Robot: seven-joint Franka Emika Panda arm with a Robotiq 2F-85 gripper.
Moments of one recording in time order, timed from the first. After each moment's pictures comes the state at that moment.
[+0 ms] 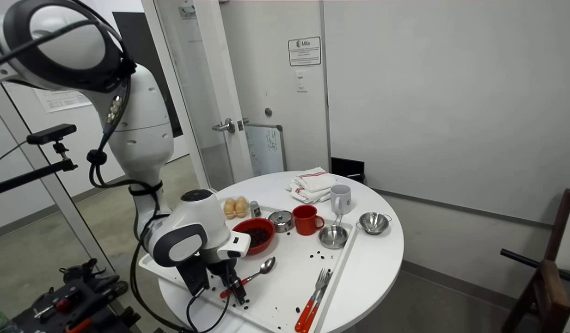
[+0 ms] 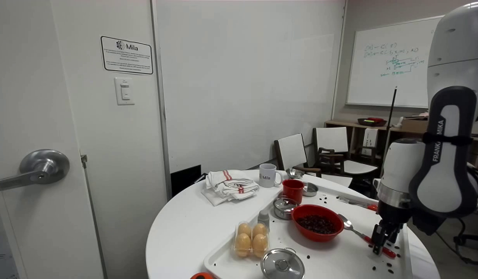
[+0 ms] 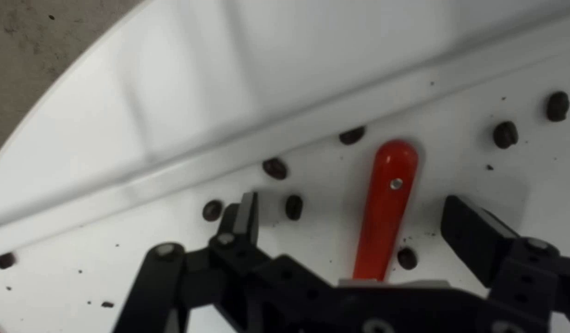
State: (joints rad) arm -0.05 0.82 -0.04 -2.42 0.12 3.28 0.10
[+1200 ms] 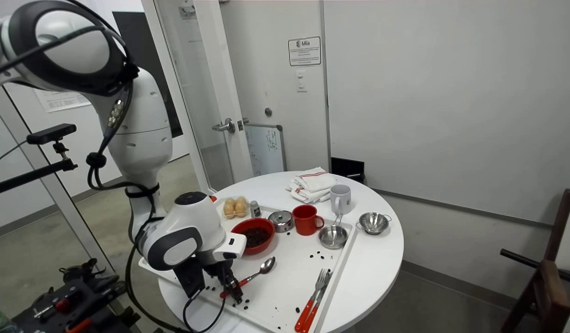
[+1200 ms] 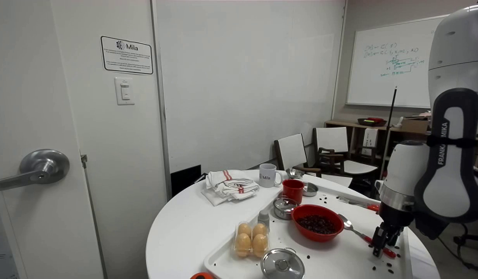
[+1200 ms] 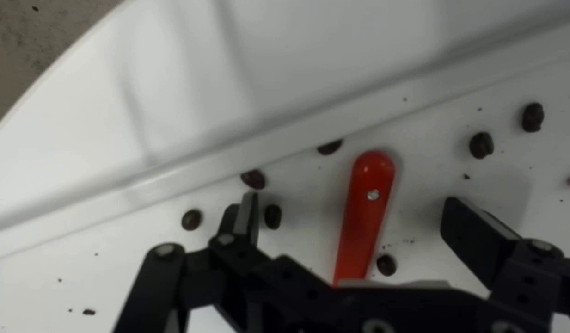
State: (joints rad) arm -0.06 0.83 -0.01 -2.43 0.12 3.34 0.10
